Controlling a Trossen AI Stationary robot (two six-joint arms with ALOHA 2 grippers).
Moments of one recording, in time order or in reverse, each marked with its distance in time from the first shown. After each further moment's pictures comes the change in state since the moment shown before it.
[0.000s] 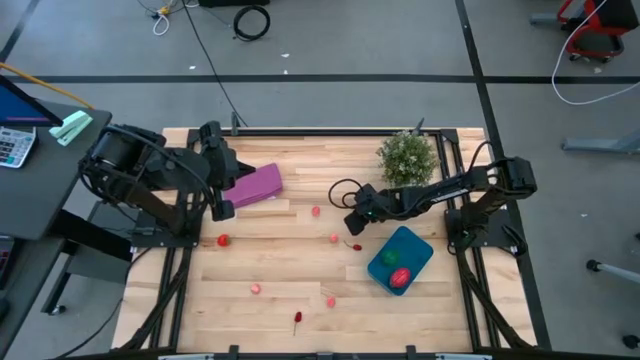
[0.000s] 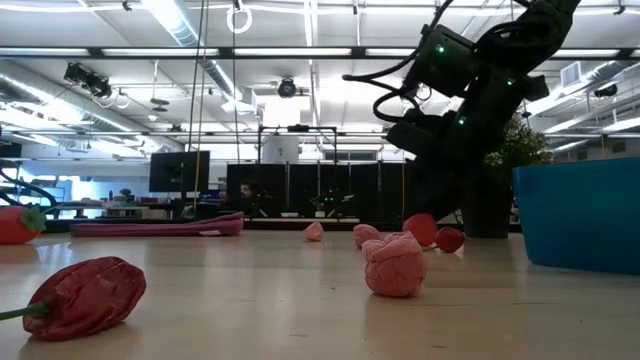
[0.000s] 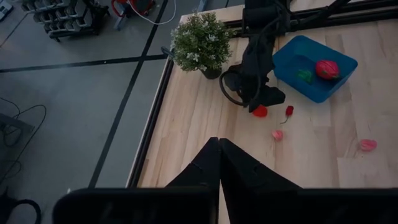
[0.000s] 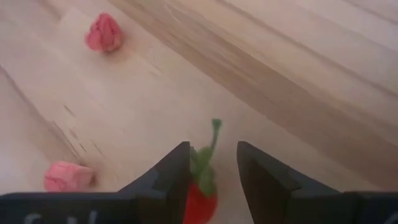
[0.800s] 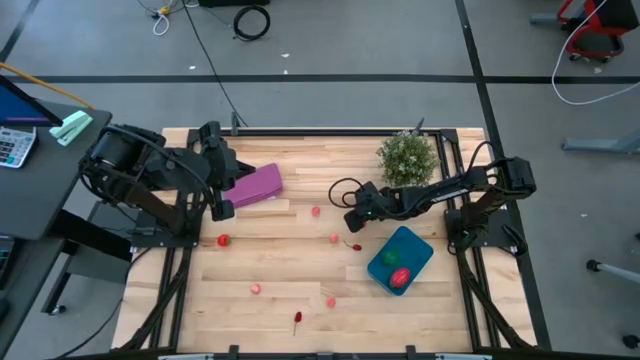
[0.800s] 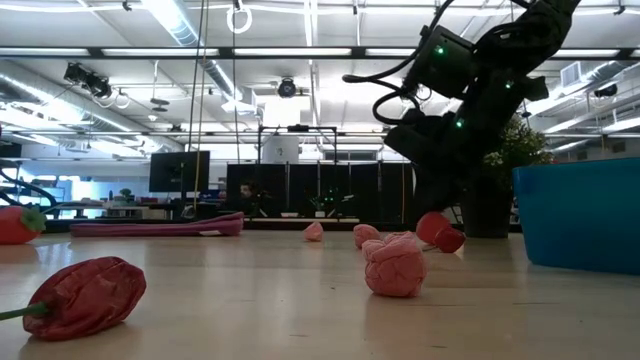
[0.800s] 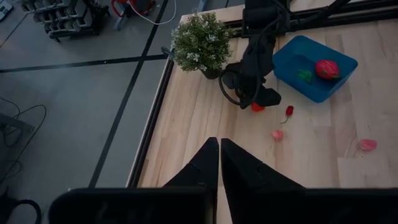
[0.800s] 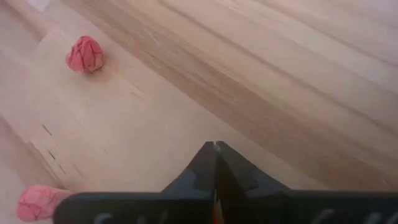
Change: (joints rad) left arm 0.000 0.000 0.000 0.000 0.000 0.001; right arm 0.002 0.003 0.000 0.002 0.085 -0.002
